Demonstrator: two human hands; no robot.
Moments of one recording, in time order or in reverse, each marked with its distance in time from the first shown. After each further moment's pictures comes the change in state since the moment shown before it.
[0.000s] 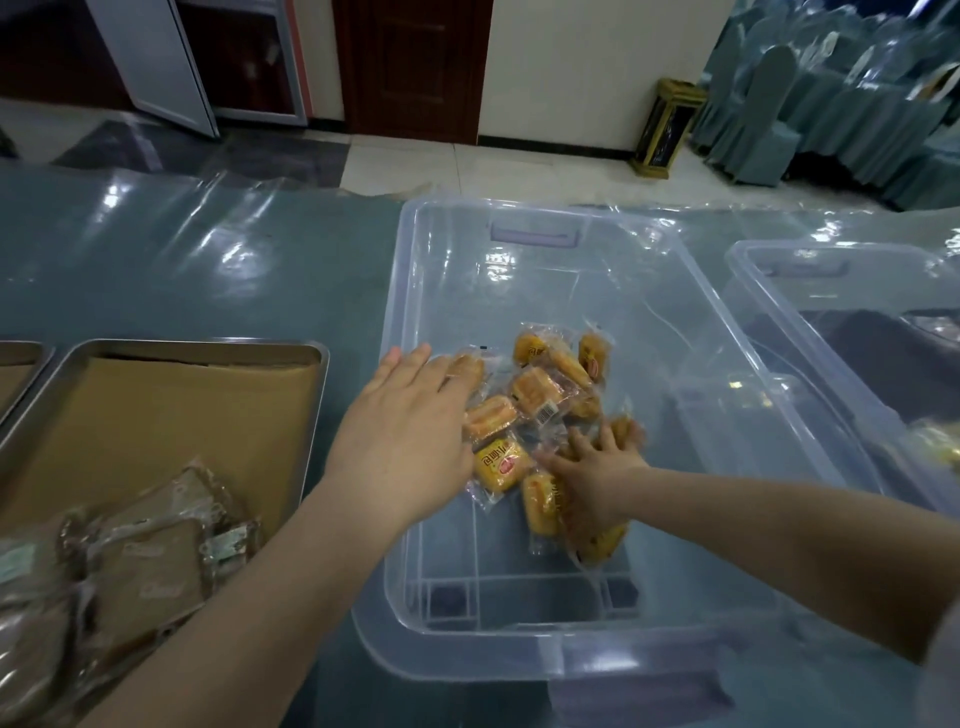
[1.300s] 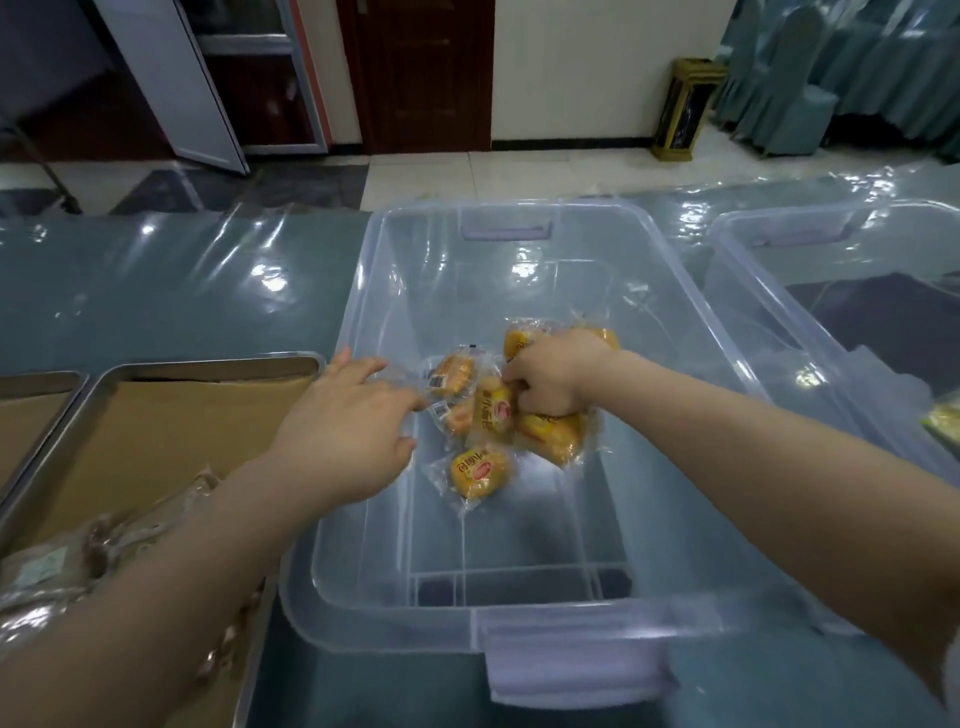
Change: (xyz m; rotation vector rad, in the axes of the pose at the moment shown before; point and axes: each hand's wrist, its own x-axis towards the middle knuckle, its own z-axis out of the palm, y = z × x) left_hand 0.010 0.002 -0.010 0.221 -0.326 -0.041; right_hand -0.021 0.020 -0.123 0.001 0.350 -0.309
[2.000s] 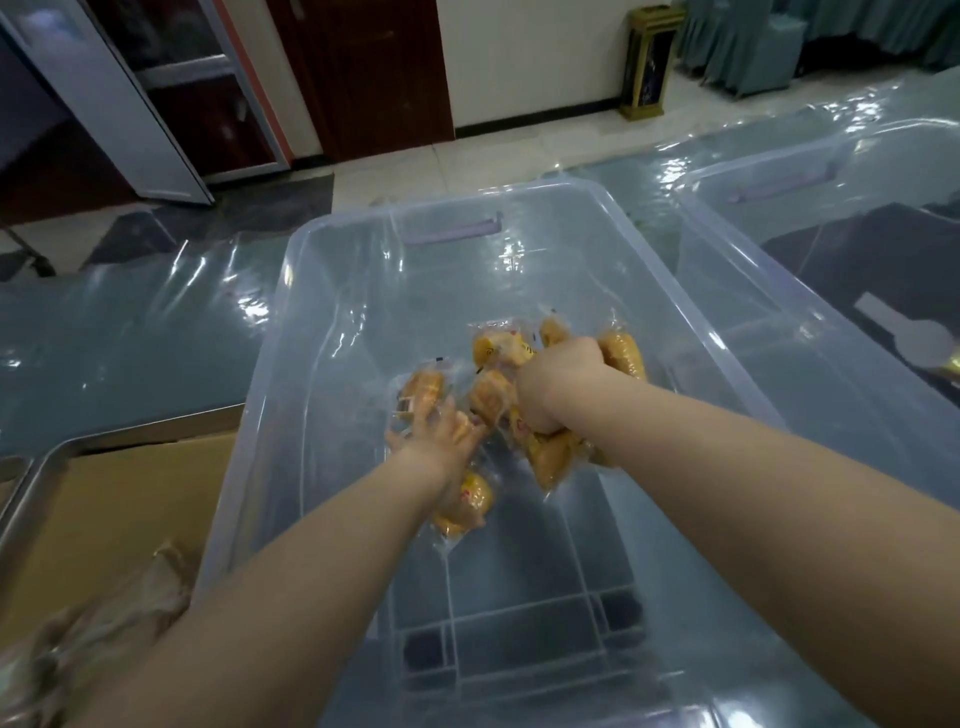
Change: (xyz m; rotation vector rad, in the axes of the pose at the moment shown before) left_hand 0.129 0.060 0.101 0.132 -0.547 0.021; right_hand -0.006 0.012 0.012 -0.058 -0.207 0.349
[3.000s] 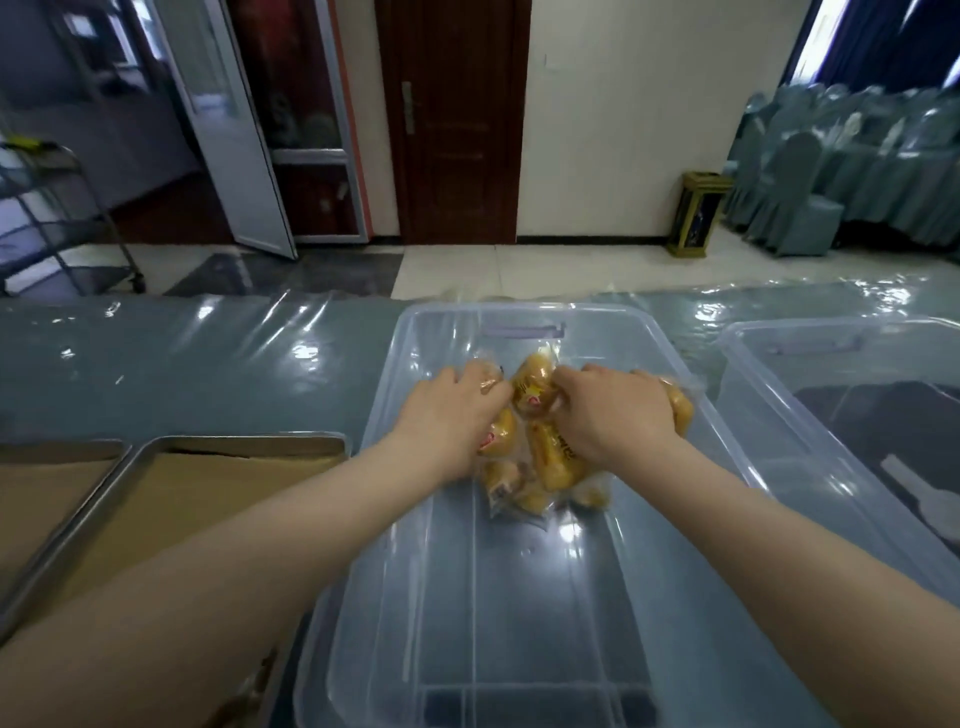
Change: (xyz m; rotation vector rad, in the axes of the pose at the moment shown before) left_hand -0.113 -0.061 -0.081 -0.005 0.805 -0.034; right_hand -0.036 0.005 -0.052 0.313 0.715 0.065
